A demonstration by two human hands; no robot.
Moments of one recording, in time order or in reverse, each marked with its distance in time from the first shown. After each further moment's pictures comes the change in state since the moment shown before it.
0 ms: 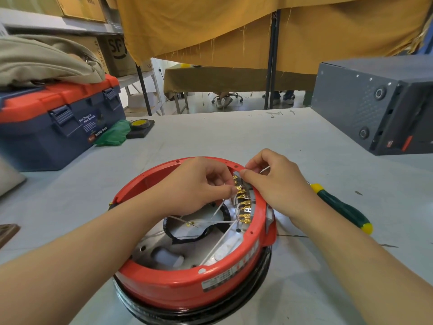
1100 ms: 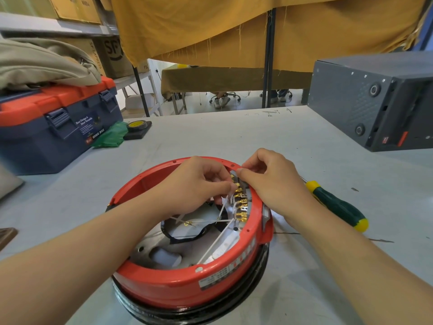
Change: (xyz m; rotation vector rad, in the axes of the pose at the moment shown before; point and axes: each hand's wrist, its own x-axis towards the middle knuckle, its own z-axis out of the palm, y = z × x) left_hand 0.001 0.005 0.004 -0.117 0.006 -0.070; right_hand -0.003 -0.001 0.001 -0.030 0.038 -0.020
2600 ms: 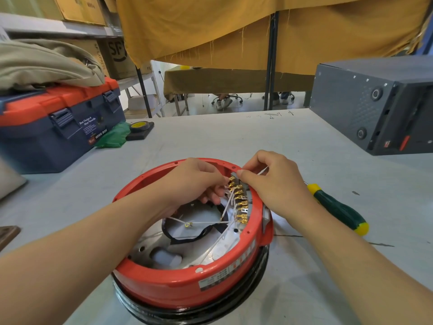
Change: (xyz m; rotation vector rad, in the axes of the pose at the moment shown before) left_hand 0.007 -0.003 -0.003 -0.250 0.010 -0.236; right_hand 0.000 0.000 -0.002 -0.031 0.009 -0.036
